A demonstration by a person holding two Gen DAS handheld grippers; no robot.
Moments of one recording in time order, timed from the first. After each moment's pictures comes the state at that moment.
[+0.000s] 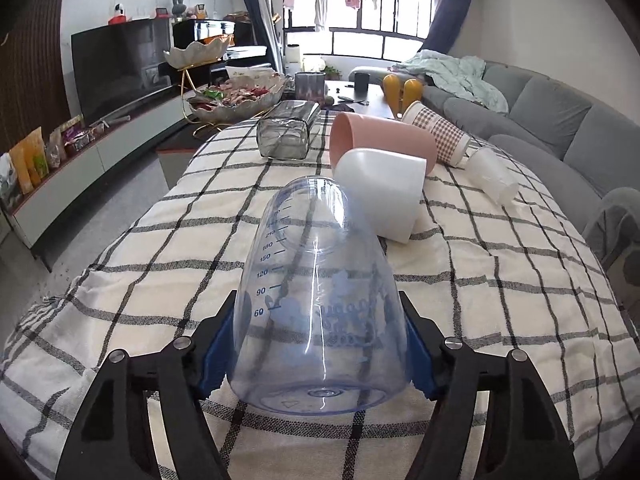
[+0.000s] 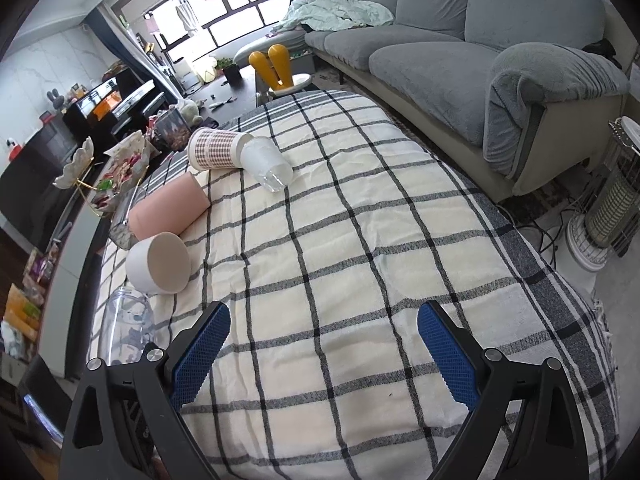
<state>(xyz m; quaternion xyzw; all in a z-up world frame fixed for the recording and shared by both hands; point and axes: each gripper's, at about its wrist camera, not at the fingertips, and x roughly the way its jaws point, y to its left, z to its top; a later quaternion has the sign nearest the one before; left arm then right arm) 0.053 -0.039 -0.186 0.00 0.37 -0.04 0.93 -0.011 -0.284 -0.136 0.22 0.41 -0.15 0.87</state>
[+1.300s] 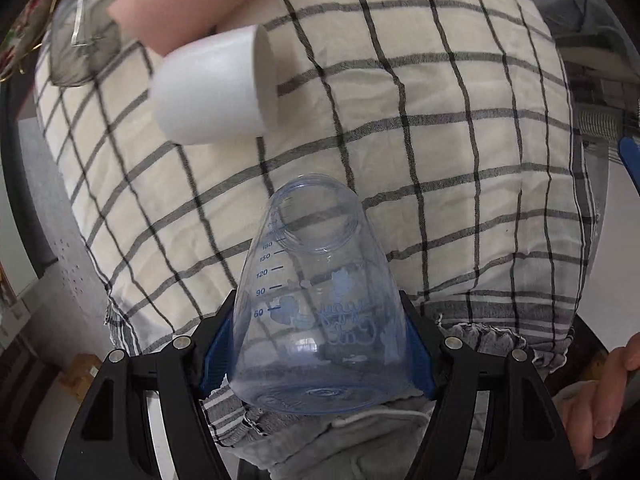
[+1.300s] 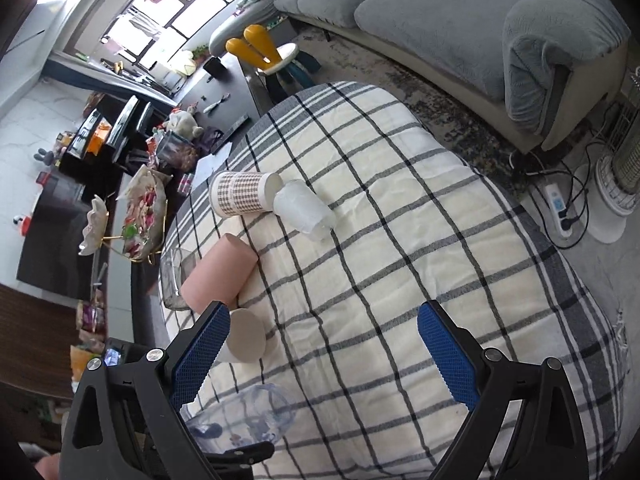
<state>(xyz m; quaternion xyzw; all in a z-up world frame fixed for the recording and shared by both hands) 0.163 -0.140 -0.151 0.22 0.82 -0.15 0.51 0.077 -0.335 -0.094 0.38 0.47 -0.12 0.79</state>
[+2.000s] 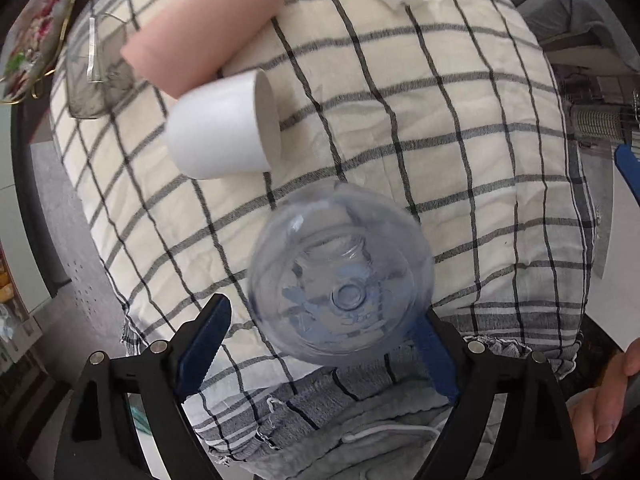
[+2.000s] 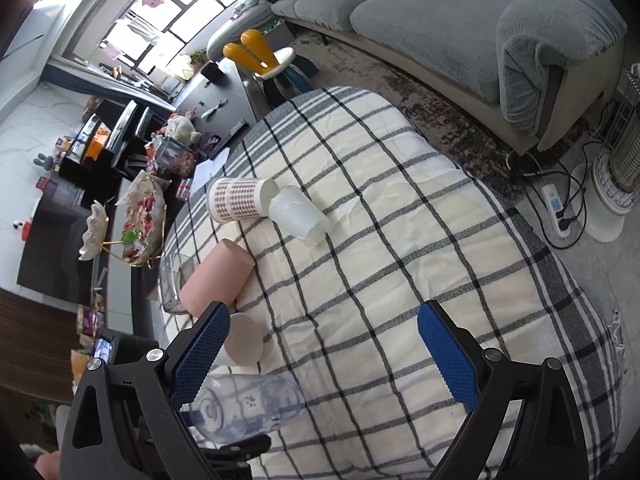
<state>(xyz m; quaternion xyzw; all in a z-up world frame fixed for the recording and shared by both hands) 0.160 -0.146 -0.132 0.24 0.77 -0.16 0.57 0.063 -0.335 -0.079 0.37 0.45 -0.12 0.80</state>
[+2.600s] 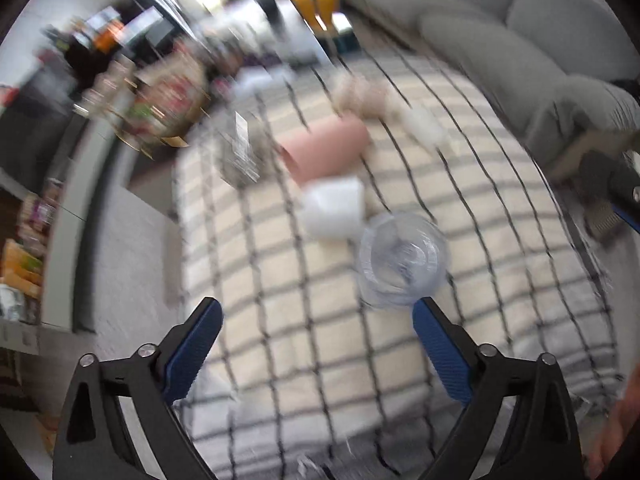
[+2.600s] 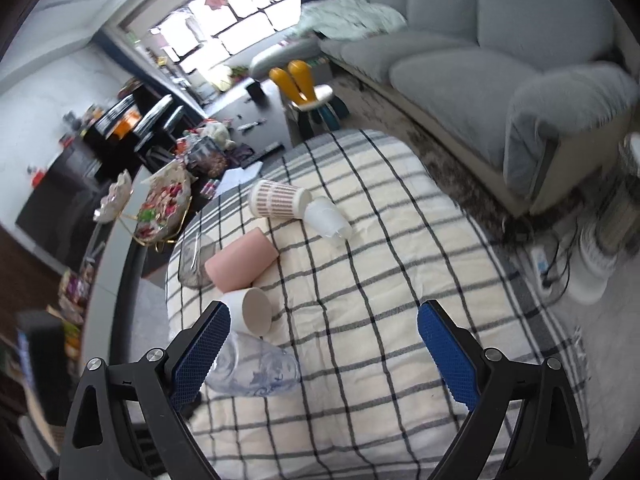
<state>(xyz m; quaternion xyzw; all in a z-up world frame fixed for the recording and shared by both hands) 0.084 -0.069 -0.041 0.20 0.50 -0.12 0.83 0.004 -0.265 -0.027 0.23 0.39 -0.11 0.88</state>
